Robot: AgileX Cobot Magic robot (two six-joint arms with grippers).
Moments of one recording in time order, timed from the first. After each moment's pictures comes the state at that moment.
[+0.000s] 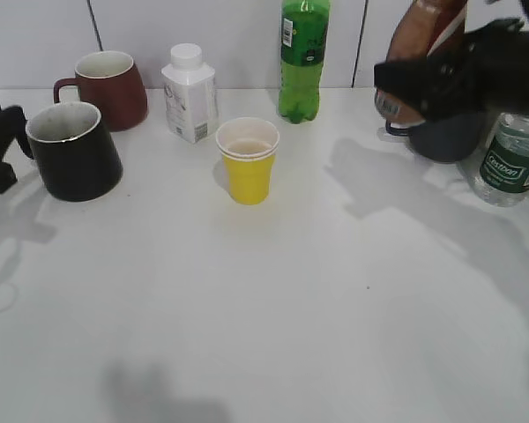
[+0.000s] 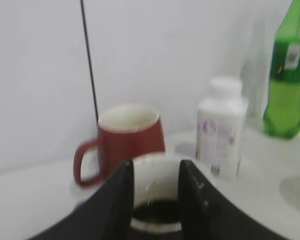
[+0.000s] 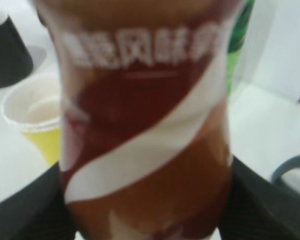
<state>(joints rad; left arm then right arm) 0.05 1.61 -0.36 0.47 -1.21 -0.13 0.16 1.52 -0.78 -1.13 -0.69 0.88</state>
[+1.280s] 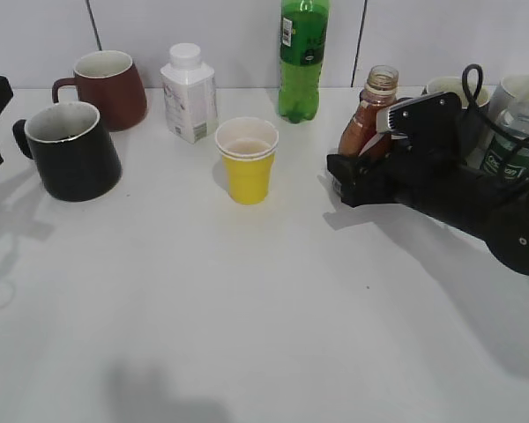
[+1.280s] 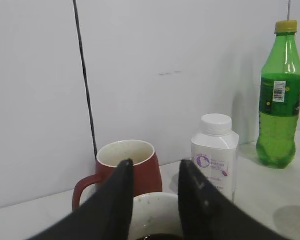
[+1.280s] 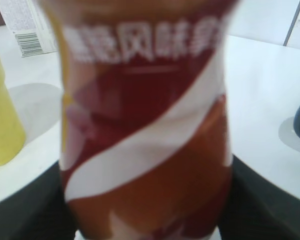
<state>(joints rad) 0.05 1.51 -0.36 0.49 -1.21 -0.15 0.35 1.97 -0.70 -0.26 -0.89 0.14</state>
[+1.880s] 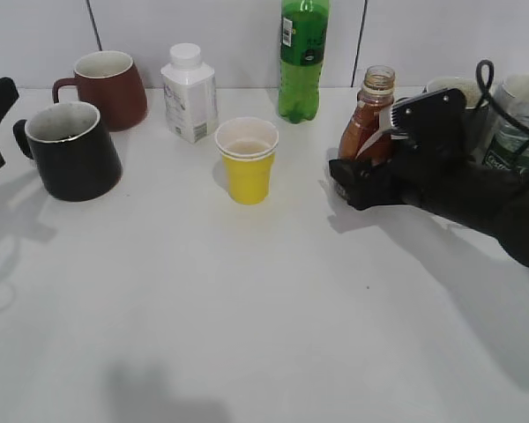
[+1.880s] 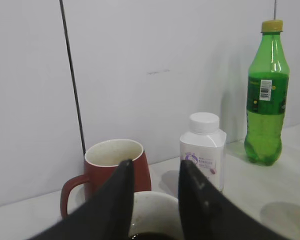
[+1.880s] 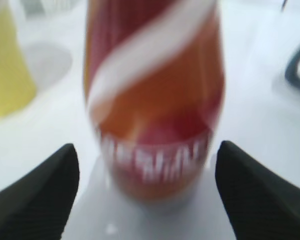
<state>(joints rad) 0.05 1.51 -0.36 0.52 -1.21 -0.18 0.35 1.93 -0.69 -0.26 -0.81 0.13</state>
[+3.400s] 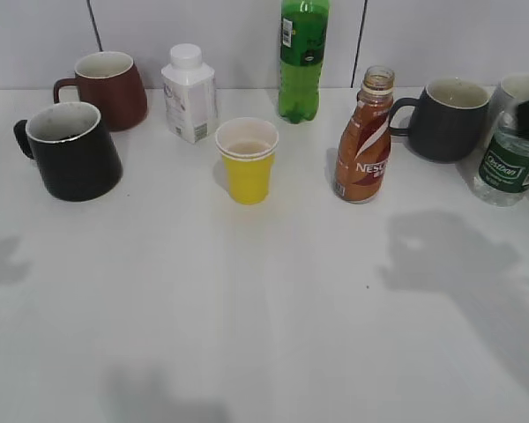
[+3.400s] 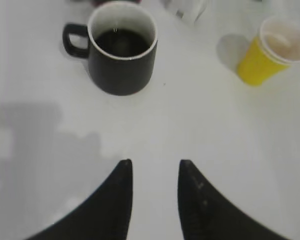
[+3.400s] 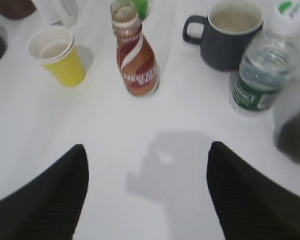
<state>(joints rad) -0.24 0.88 -0.85 -0.09 0.83 -0.06 0.46 0.91 -0.77 -0.07 0.57 0.25</state>
